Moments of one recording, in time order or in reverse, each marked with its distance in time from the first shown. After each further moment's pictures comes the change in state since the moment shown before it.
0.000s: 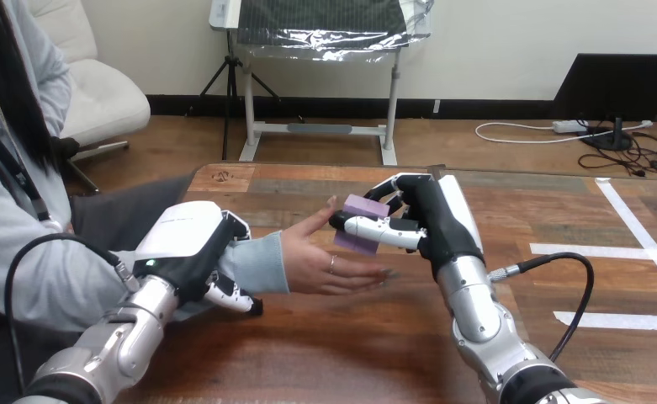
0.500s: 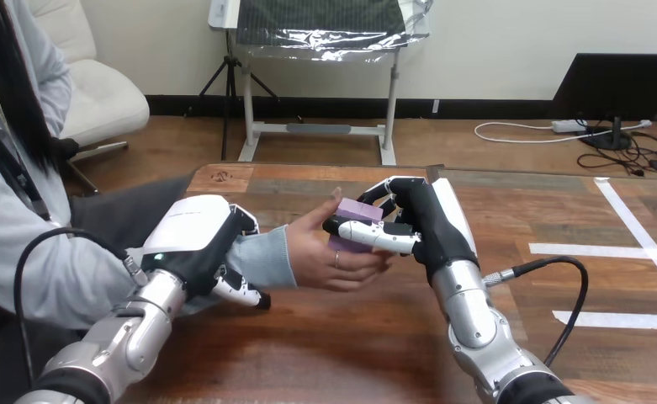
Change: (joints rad) left arm -0.018 -0.018 0.000 0.000 0.000 0.004 -0.001; right arm 0.026 0.012 0.014 -0.029 0.000 -0.012 0.004
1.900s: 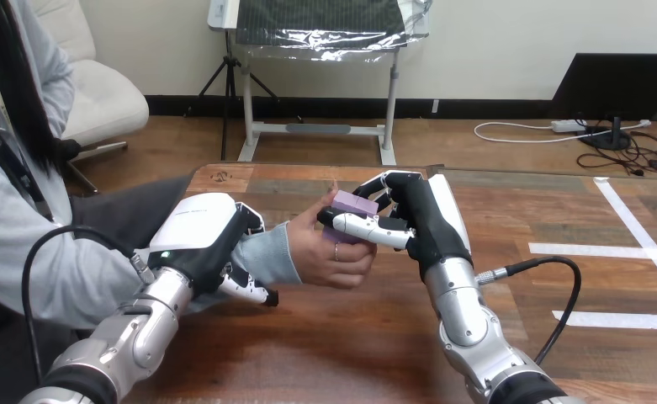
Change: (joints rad) left arm -0.012 -0.020 0.000 0.008 0.001 0.009 0.002; right arm 0.006 0.026 0.012 -0.036 0.000 0.020 -0.028
